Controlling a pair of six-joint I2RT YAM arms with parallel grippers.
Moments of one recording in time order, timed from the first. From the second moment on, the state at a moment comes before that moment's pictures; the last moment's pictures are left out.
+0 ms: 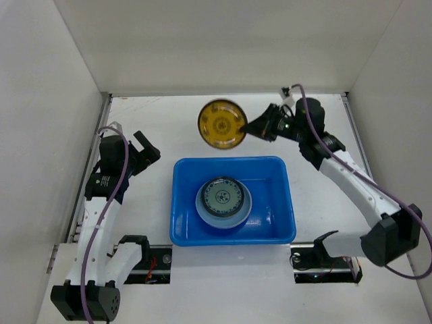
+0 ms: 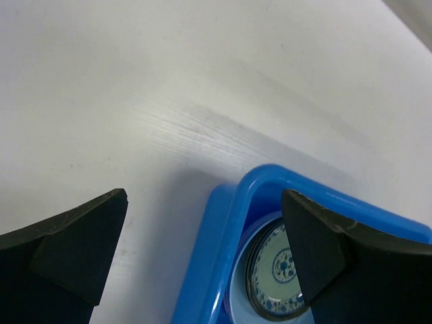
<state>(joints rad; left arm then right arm) -0.05 0.85 0.91 -0.69 0.01 -0.60 0.38 1.37 1.25 -0.03 -0.55 0.95</state>
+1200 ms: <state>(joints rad) -0.04 0.79 0.84 -0.59 -0.12 -0.61 0.71 1.32 0.87 -0.40 -0.18 0.70</state>
